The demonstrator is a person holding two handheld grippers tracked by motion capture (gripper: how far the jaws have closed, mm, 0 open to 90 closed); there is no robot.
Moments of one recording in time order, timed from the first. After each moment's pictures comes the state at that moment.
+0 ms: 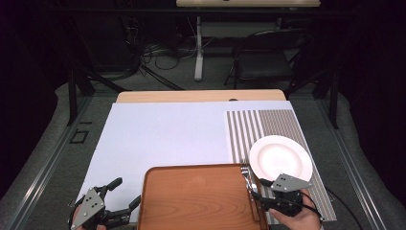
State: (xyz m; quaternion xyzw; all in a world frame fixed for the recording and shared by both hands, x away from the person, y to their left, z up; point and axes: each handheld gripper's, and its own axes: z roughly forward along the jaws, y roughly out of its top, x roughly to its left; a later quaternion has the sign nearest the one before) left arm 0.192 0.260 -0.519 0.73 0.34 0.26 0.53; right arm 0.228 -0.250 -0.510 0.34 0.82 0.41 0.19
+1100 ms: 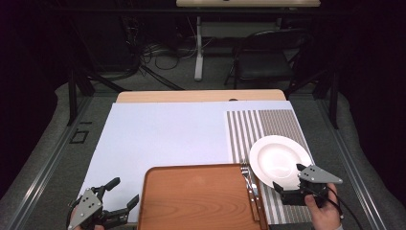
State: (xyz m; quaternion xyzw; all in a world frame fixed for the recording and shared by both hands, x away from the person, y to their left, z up) left arm 0.191 0.264 -0.518 0.72 0.34 0.26 0.54; right arm 0.238 -0.306 -0.502 0.41 0.77 0.40 0.28
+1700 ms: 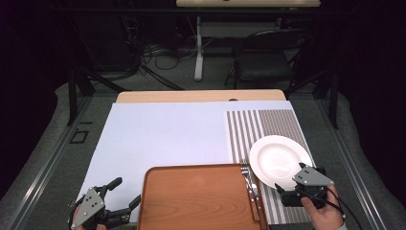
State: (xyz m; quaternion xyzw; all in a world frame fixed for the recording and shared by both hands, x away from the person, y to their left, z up) left arm 0.193 0.260 -0.519 0.73 0.34 0.26 0.53; right arm 0.237 -0.302 -0.500 0.37 0.81 0.32 0.34
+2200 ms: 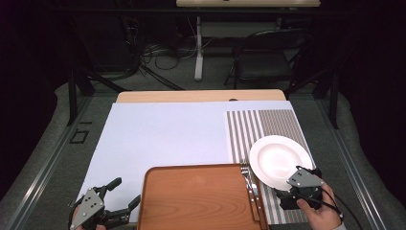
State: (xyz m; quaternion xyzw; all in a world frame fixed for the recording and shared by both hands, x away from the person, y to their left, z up) left arm 0.192 0.261 -0.519 0.73 0.34 0.26 0.53; right arm 0.240 -0.297 -0.515 0.35 0.83 0.28 0.33
